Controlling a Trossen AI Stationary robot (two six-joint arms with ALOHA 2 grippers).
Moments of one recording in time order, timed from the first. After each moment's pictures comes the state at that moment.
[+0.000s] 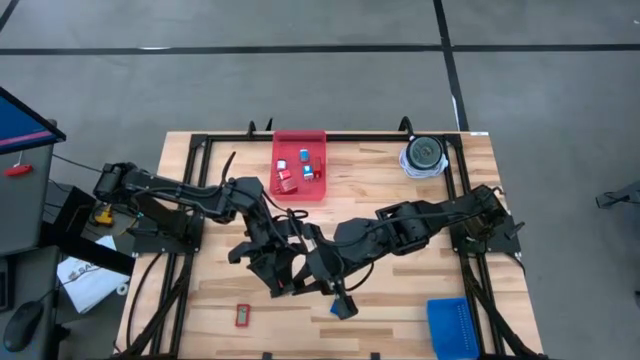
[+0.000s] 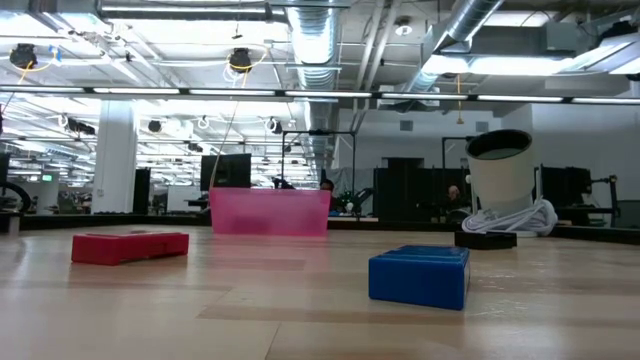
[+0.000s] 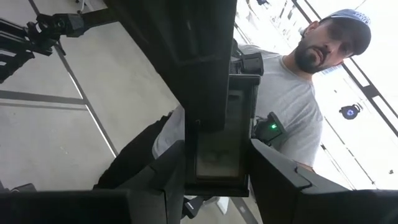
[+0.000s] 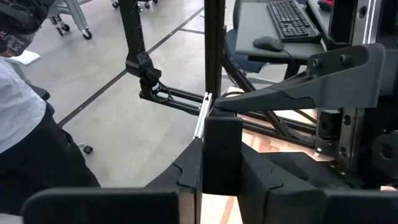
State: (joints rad) left arm -0.18 1.43 1.15 0.38 0.97 -0.98; right arm 0.40 1.95 2.25 -0.70 -0.06 0.02
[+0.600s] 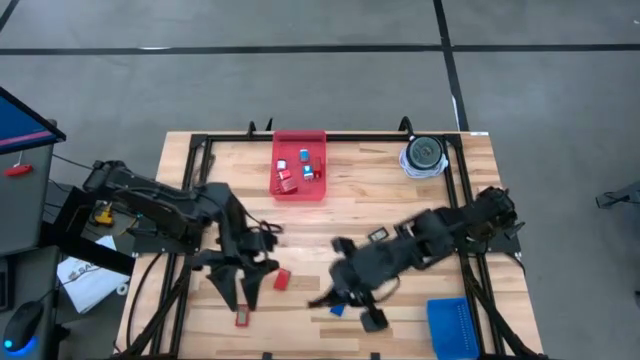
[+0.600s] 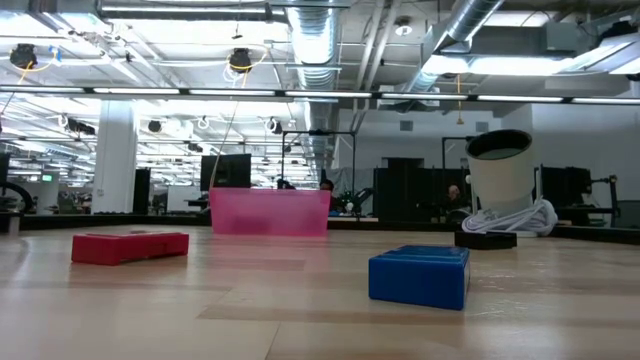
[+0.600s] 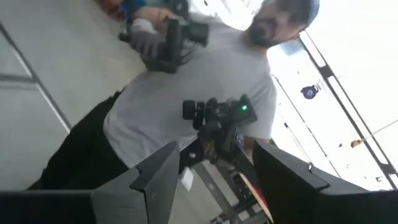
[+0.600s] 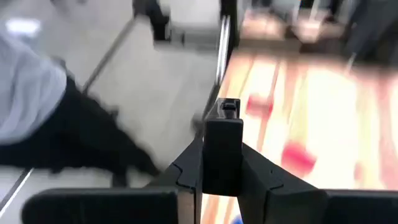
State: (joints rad) left arm -0.30 1.31 1.15 0.37 0.99 -1.10; right arm 0.50 1.91 2.28 -1.02 -0.02 0.25
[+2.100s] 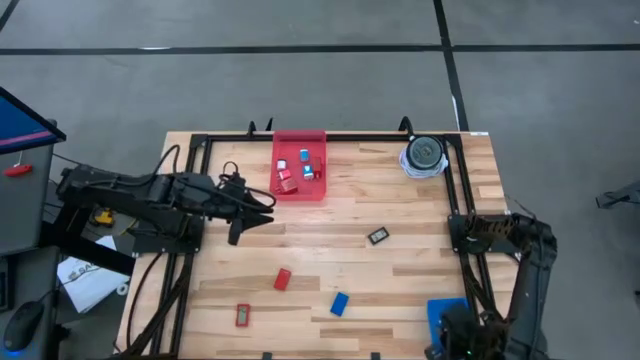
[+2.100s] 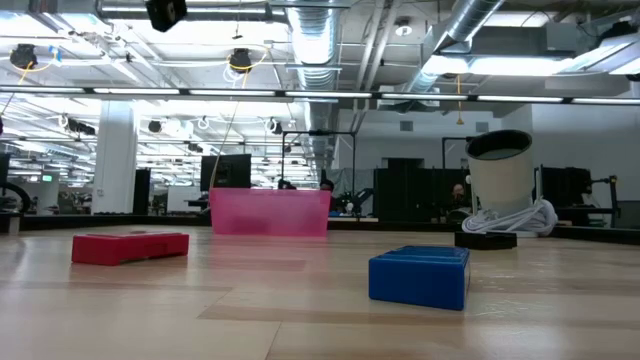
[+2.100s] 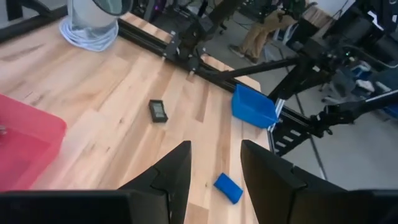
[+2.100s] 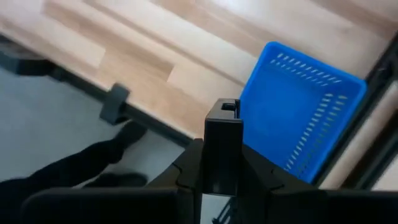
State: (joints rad) left arm -0.16 0.86 0.86 -0.34 -0.14 -0.53; right arm 1.17 1.90 1.89 -1.57 0.22 2.25
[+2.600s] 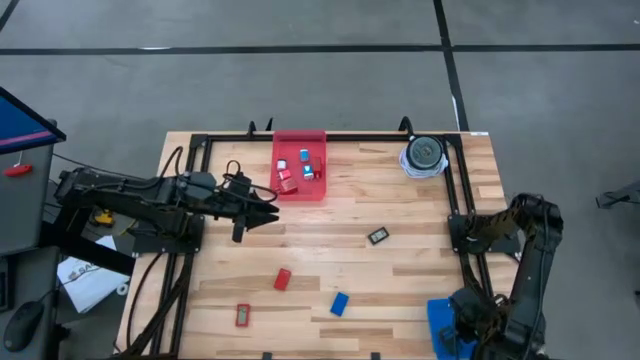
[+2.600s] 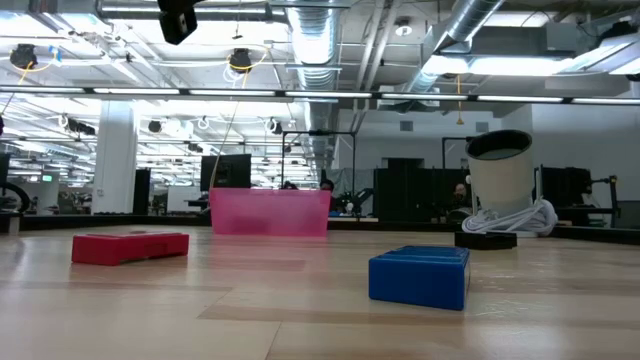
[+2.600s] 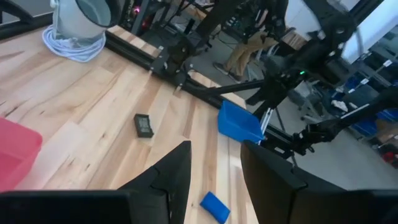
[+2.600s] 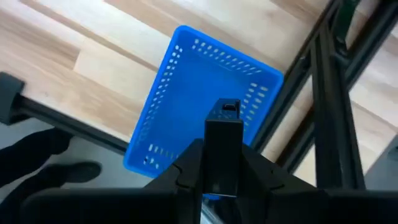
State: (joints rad) left arm -0.11 0.86 0.77 -0.14 -0.07 -0.56; right arm 1.18 1.73 1.56 -1.49 0.03 2.26
